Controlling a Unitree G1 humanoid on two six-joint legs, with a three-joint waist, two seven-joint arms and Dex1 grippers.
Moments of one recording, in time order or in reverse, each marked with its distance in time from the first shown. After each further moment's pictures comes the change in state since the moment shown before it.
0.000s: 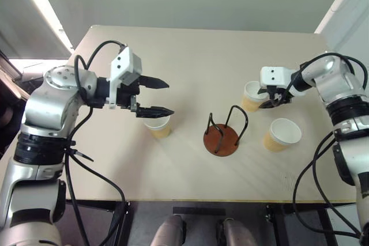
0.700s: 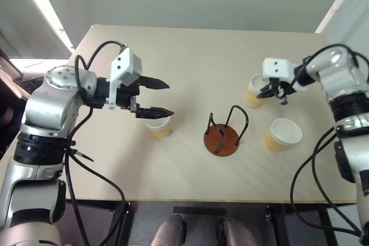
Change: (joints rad) left arm -0.001 0.010 -0.003 0.001 0.004 -0.004 -0.030; right arm -0.018 -0.089 -0.105 -0.275 0.156 0.212 0.166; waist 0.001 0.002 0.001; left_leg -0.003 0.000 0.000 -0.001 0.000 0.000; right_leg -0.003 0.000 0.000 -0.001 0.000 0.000
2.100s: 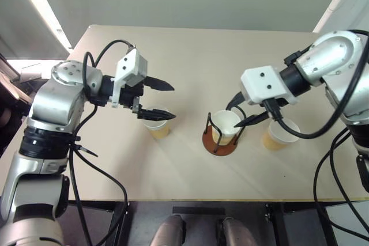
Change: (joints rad) left arm -0.051 -0.024 -0.050 0.048 0.037 -0.062 -0.060; right arm 0.114 -0.090 0.140 -0.794 0.312 0.364 0.016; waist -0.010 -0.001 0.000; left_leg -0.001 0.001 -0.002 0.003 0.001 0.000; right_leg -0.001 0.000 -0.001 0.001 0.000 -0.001
